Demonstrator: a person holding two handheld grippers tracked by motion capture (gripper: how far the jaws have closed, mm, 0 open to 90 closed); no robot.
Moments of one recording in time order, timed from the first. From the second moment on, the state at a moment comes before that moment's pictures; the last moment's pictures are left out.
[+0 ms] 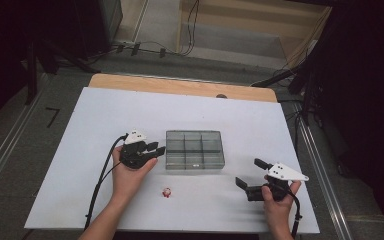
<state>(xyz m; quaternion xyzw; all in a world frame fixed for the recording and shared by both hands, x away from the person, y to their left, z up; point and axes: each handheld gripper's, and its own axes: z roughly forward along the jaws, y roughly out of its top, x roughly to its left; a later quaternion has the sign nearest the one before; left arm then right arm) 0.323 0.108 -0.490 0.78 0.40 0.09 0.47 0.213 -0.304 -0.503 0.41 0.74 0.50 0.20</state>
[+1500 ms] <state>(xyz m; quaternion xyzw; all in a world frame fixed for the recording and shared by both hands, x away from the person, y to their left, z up) 0.288 0.117 -0.479 0.78 0.32 0.06 0.54 0.249 -0.201 -0.496 0.33 0.83 0.44 0.09</state>
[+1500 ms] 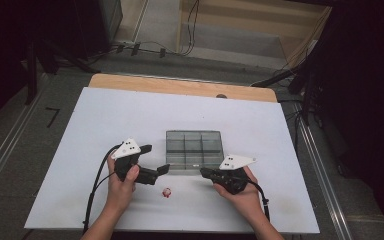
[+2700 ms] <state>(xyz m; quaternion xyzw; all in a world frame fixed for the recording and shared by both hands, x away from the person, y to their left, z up) 0.288 0.110 -0.486 0.79 0.31 0.06 0.53 0.263 -0.187 -0.512 0.34 0.83 0.43 0.08</state>
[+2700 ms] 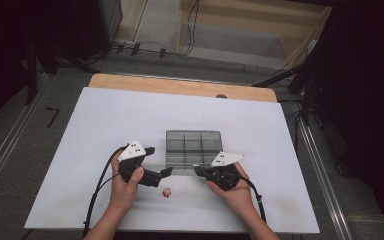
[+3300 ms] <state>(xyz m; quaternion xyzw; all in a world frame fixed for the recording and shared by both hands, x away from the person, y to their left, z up) 0.289 0.115 -0.482 0.78 0.32 0.06 0.54 0.266 -0.186 -0.497 0.33 0.82 0.45 0.09</state>
